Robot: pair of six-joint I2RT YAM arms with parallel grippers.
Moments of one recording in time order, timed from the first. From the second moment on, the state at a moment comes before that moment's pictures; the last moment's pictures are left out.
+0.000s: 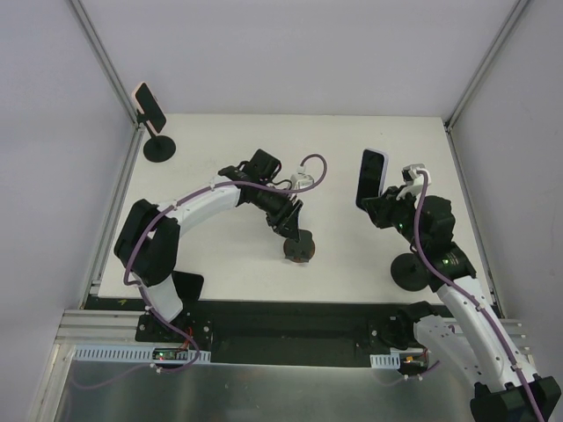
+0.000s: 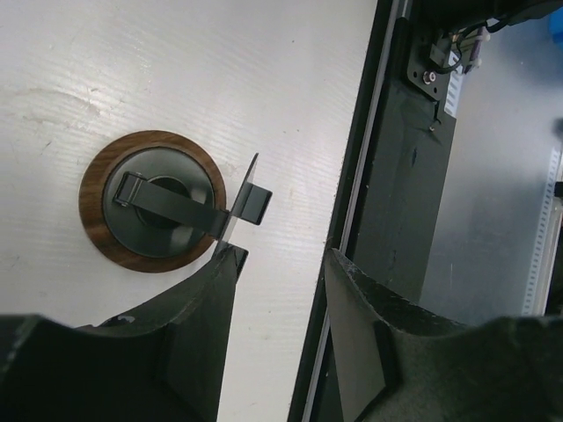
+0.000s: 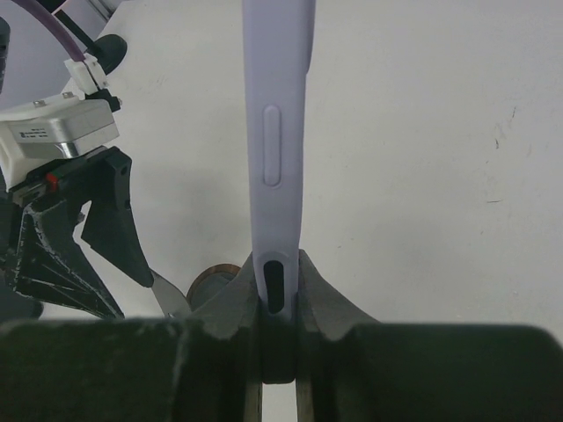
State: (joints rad) left arm -0.63 1.73 1.29 -0.60 0.90 0.12; right arm 0.32 0.70 0.66 -0.20 -0.17 0.30
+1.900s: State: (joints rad) left arm 0.06 1.31 1.00 -0.36 0.05 -0.19; right arm 0.28 0.69 0.59 -0.17 -0.28 0.31
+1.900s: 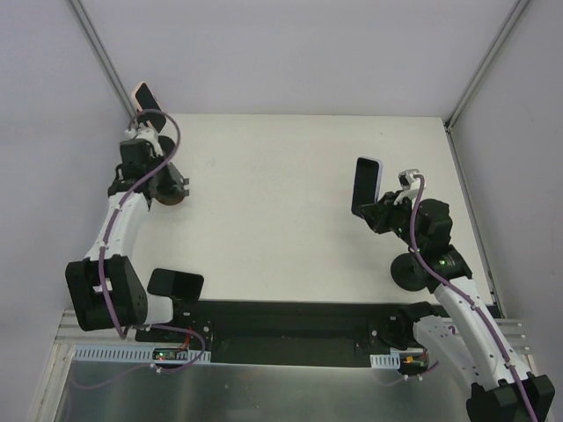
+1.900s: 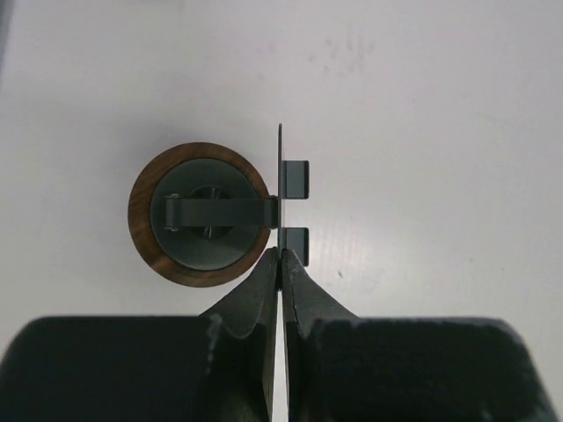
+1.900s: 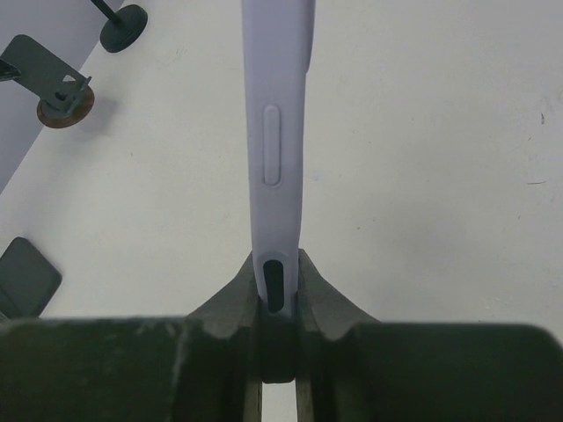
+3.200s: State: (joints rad) left arm 0.54 1.89 1.37 -0.32 0.67 0.02; right arm 0.28 0.71 0.57 -0.14 -0.33 0.32
